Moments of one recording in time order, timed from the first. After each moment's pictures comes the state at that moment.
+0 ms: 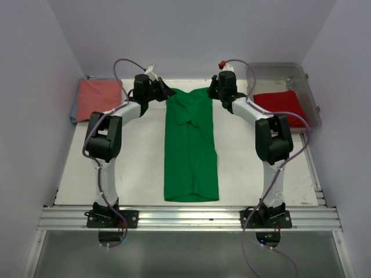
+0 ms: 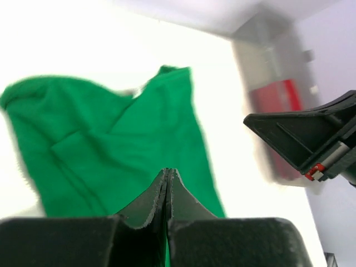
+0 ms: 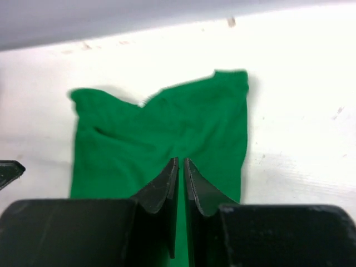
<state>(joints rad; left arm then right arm) -0.23 2.21 1.54 0.28 0.46 -0.65 0.33 2.18 1.66 0.01 0.03 0.44</state>
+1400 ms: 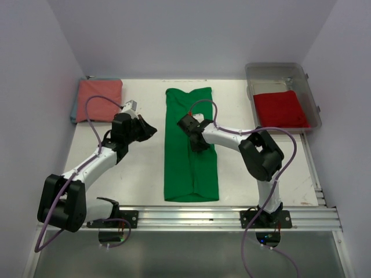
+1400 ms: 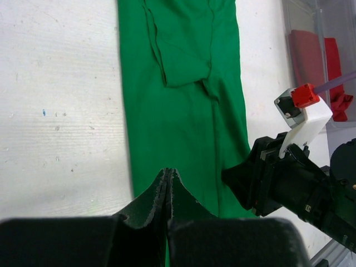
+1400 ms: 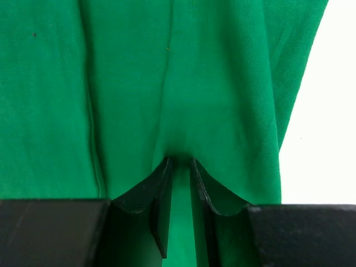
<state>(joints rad) -0.26 1.26 0.67 0.11 0.21 -0.64 0.78 1.99 1.39 -0.66 0.38 0.61</state>
